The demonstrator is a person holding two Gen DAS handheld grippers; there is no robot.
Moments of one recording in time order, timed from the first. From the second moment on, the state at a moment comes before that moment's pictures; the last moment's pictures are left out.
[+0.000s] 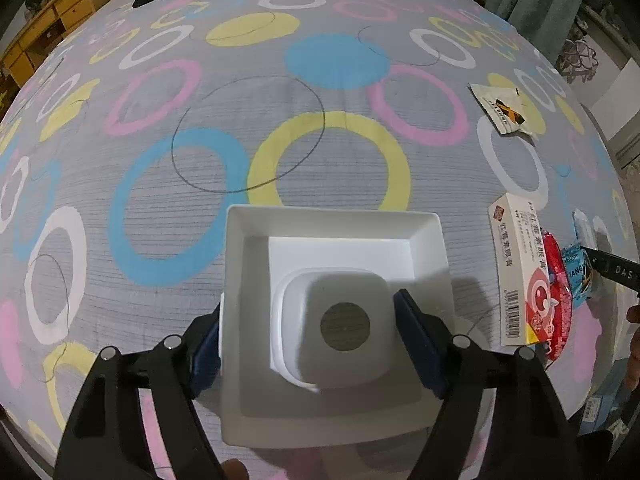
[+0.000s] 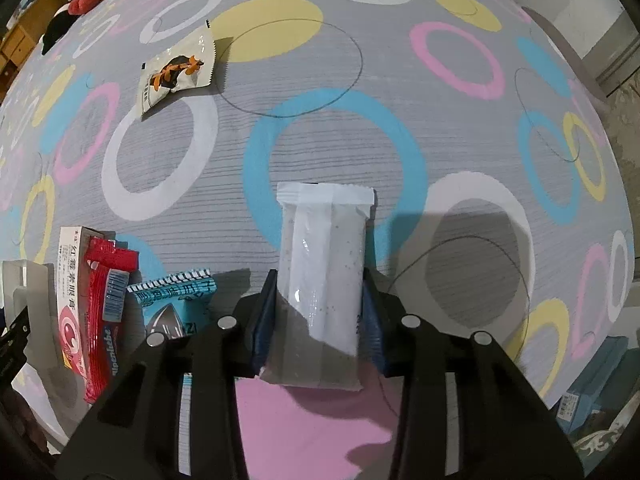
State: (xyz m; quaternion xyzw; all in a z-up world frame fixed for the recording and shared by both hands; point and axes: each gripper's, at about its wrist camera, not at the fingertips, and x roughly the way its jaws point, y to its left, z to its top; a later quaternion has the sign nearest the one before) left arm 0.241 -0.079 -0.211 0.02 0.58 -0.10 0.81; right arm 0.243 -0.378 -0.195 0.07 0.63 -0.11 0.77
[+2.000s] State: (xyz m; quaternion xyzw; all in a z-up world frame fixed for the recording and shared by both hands) left arm 0.067 -0.060 -0.077 0.03 0.45 -0.11 0.89; right arm 0.044 -0.300 -0.035 0.02 0.46 0.00 0.89
